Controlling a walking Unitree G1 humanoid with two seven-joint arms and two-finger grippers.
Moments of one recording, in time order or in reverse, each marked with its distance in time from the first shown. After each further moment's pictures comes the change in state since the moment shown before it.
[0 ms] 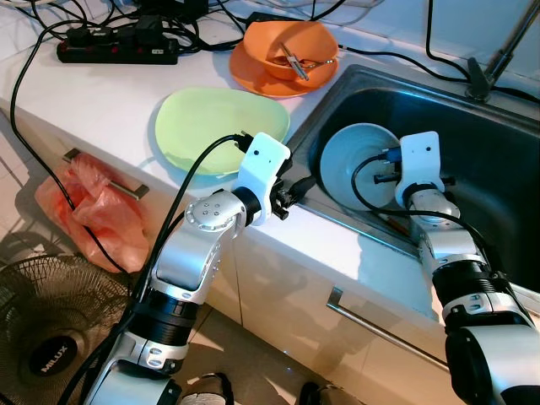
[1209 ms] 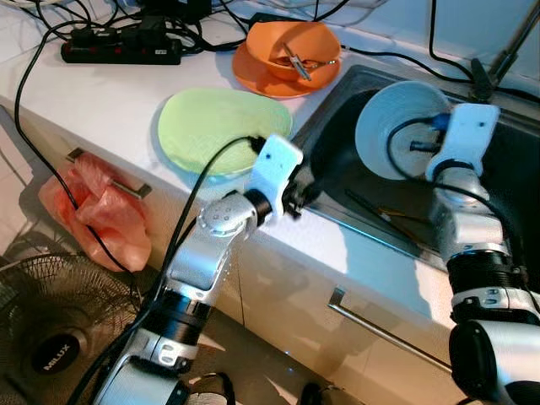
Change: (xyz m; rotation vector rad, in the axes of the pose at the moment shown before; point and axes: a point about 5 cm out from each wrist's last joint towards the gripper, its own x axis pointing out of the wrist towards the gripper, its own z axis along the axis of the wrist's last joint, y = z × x) left arm 0.010 -0.010 -0.002 0.028 -0.076 -0.078; right arm -0.002 -0.037 0.031 0.141 -0.086 -0.262
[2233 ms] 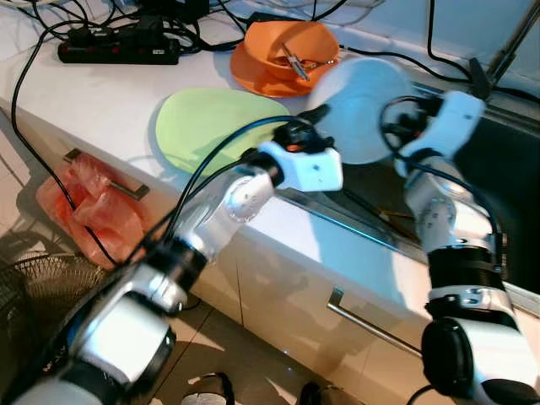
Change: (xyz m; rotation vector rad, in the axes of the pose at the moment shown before) left arm 0.027 0.019 0.032 1.034 -0.153 0.169; right arm -0.006 0.027 0.021 0.475 0.071 0.174
